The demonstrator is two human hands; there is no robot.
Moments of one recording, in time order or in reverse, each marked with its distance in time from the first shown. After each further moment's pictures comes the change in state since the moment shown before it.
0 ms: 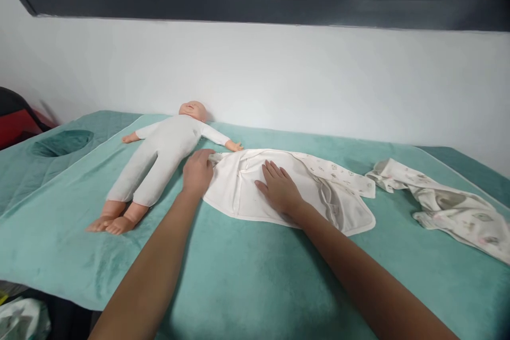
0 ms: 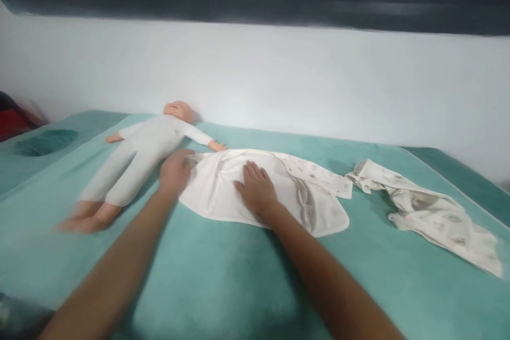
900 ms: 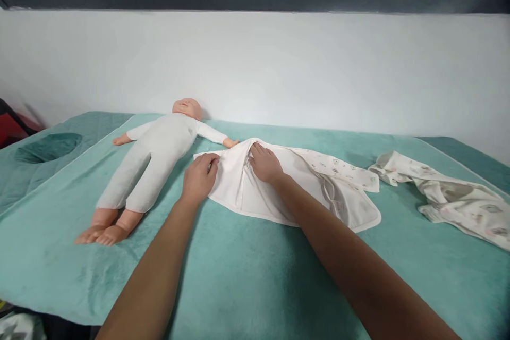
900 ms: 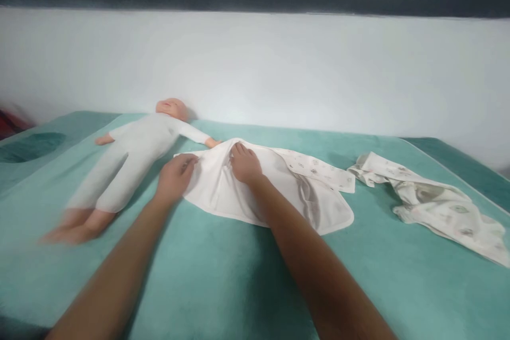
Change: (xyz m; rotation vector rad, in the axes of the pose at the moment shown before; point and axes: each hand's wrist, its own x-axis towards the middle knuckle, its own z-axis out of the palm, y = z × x) left_hand -0.008 0.011 -0.002 -0.207 -0.091 0.015; right_hand 0.086 0.002 0.016 0.034 0.106 -0.024
